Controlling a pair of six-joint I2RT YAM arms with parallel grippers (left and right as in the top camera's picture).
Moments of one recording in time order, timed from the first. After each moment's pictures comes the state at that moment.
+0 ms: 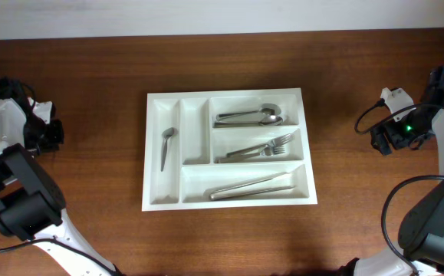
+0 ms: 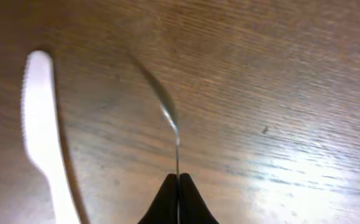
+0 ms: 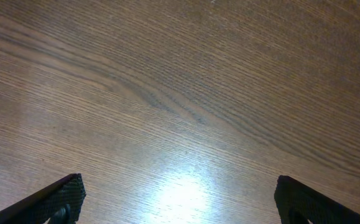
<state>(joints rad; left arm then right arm) 0.49 2.18 1.77 -1.10 -0.02 0.29 -0.43 1.79 1.47 -1.05 -0.06 -0.80</state>
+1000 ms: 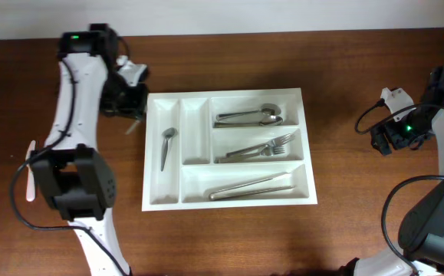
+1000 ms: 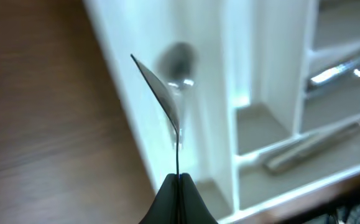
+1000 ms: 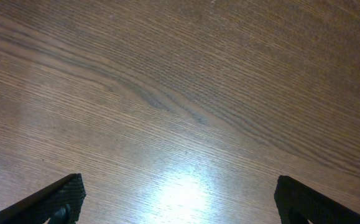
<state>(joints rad) -0.02 2.18 2.13 -1.57 0.26 0.17 -0.43 1.79 1.47 -1.05 -0.06 -0.80</state>
